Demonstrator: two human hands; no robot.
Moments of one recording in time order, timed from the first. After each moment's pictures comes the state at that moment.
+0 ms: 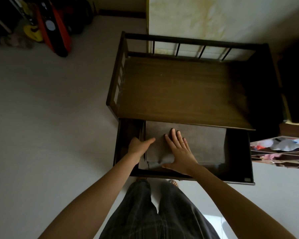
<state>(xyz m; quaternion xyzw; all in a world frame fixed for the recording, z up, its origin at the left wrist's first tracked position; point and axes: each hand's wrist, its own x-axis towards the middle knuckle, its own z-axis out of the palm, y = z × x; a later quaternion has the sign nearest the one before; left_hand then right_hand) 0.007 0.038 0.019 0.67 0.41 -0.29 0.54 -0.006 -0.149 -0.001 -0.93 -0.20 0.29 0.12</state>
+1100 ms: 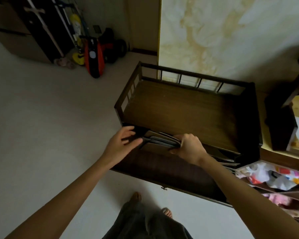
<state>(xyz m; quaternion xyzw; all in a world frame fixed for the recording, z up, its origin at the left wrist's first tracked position) -0.056 0.045 0.123 0.83 0.16 -0.06 0.53 0.025 -0.194 0.141 -0.93 -0.24 0.16 0.21</state>
